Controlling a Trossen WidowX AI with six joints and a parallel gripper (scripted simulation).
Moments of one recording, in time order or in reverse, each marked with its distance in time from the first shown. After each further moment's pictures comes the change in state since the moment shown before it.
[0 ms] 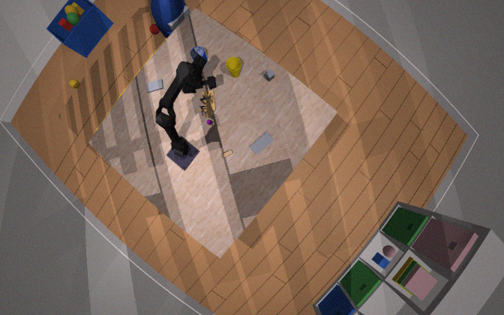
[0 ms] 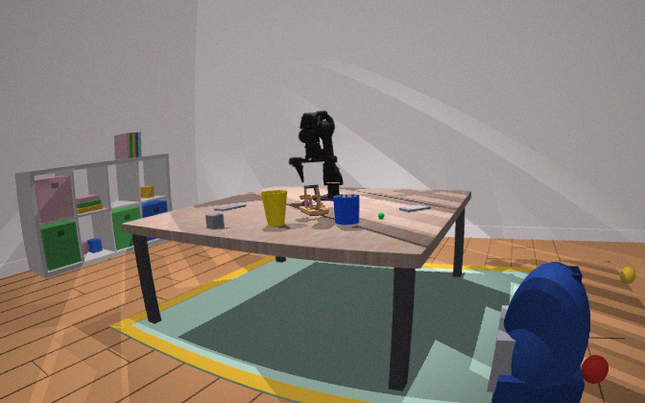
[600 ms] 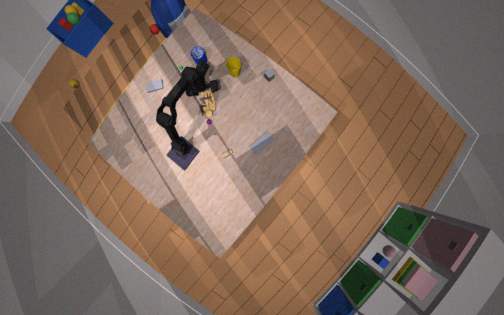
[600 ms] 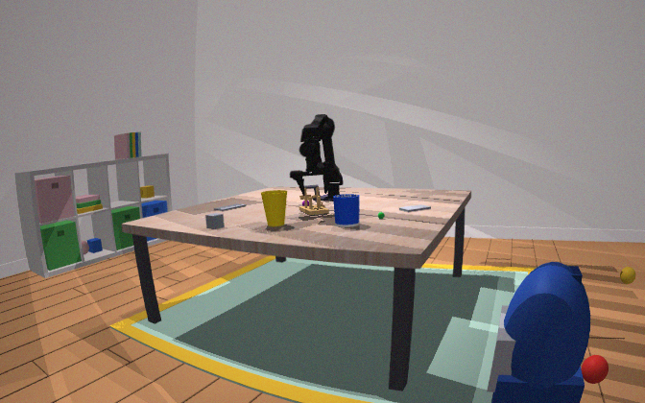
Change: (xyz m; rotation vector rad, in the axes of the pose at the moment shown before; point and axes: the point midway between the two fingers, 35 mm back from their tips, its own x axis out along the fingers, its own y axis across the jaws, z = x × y) arm 0.052 0.001 0.002 -0.002 0.003 0.004
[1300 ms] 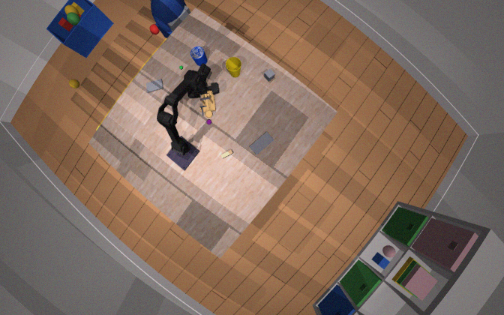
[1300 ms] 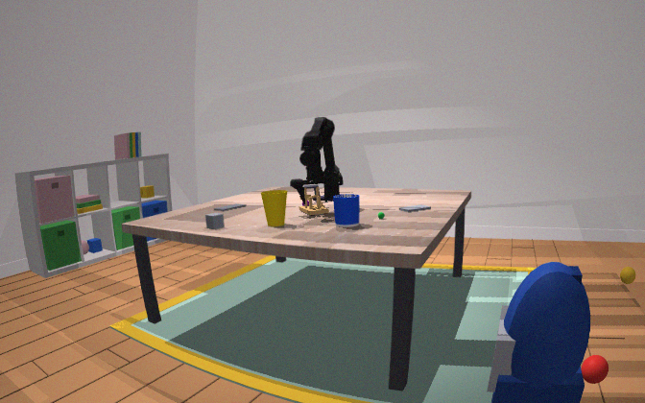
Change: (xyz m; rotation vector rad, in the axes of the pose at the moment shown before) arm 0.034 0.000 0.000 0.000 0.000 0.000
